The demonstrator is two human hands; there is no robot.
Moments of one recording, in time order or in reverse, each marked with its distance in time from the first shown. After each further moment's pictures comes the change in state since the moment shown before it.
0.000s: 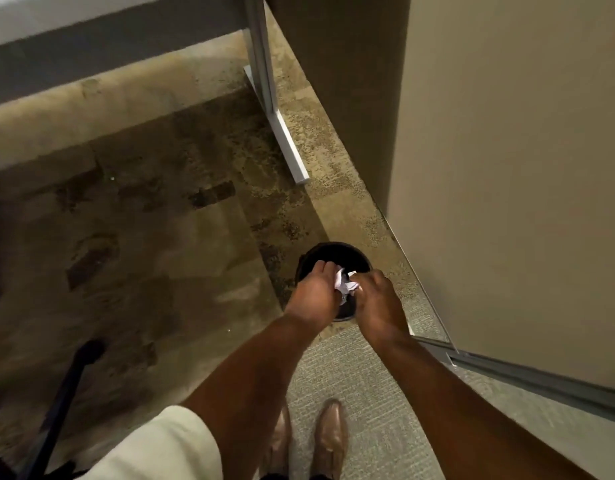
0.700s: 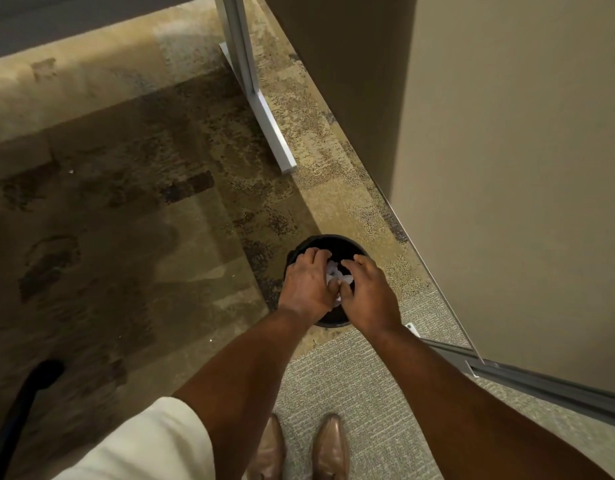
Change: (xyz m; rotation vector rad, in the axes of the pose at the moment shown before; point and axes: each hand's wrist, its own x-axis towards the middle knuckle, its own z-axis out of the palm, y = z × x) left_hand 0.062 -0.062 0.072 0.114 0.082 0.051; right_hand 0.051 0.052 0.080 -0.014 0.011 0.024
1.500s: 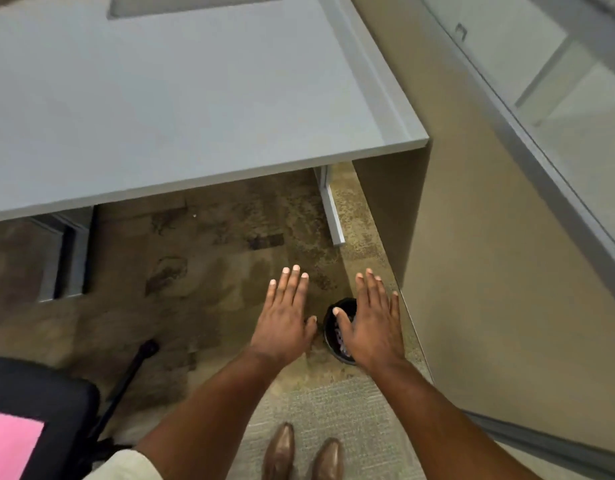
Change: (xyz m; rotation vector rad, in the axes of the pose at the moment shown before) left_hand -0.174 0.066 -0.291 0.291 0.203 -0.085; right_hand -0.097 -0.203 -0.226 -0.274 0.093 -0.291
